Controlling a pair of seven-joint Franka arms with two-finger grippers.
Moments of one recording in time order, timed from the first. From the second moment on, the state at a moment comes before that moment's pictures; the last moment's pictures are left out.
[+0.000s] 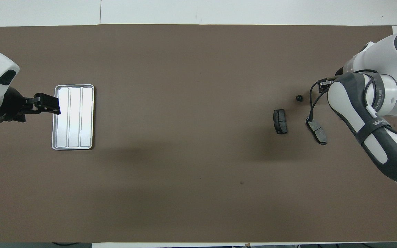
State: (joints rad) left arm -0.06 -0.04 -0.02 -1.81 -0.02 1.76 -0.22; right arm -0.07 0.42 0.02 -1.69 -0.03 2.14 -0.12
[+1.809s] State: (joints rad) left arm -0.14 -0.06 -0.03 -1.93 -0.03 1.90 -0.43; right arm 0.59 0.54 0.02 -1.53 -0.03 2.16 0.78
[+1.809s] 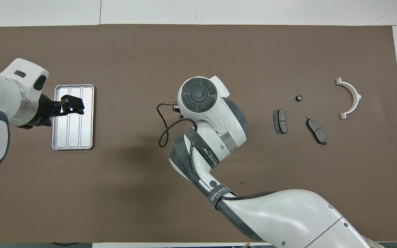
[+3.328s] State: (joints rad) left arm -0.18 -0.05 -0.03 -1.97 -0.04 2.01 -0.55; right arm 0.52 0.55 0.01 -1.60 -0.03 2.29 0.71
